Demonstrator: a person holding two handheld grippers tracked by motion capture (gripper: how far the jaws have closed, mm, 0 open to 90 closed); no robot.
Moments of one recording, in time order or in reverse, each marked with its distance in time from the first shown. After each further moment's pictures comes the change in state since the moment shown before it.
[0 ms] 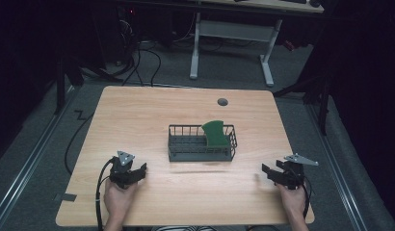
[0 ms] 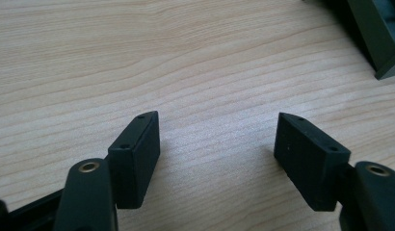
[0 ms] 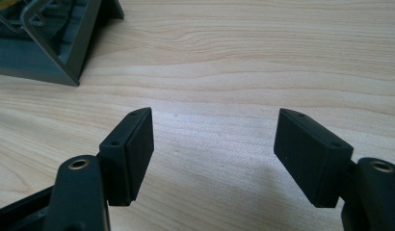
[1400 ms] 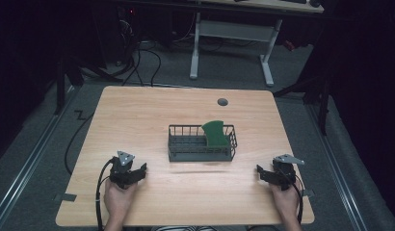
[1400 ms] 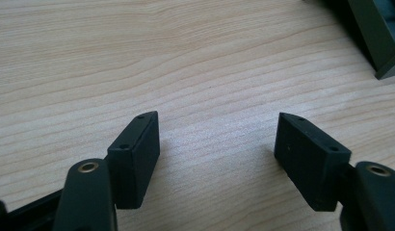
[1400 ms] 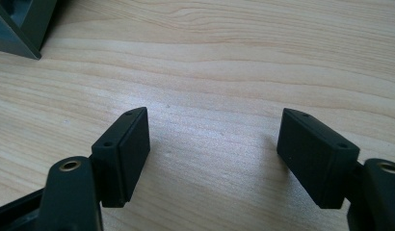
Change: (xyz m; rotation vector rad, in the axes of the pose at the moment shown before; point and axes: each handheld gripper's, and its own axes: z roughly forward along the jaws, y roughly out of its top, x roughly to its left) left arm 0.000 0.000 0.000 0.000 0.003 -0.001; right arm 0.013 -0.004 0.022 0.049 -0.095 -0.098
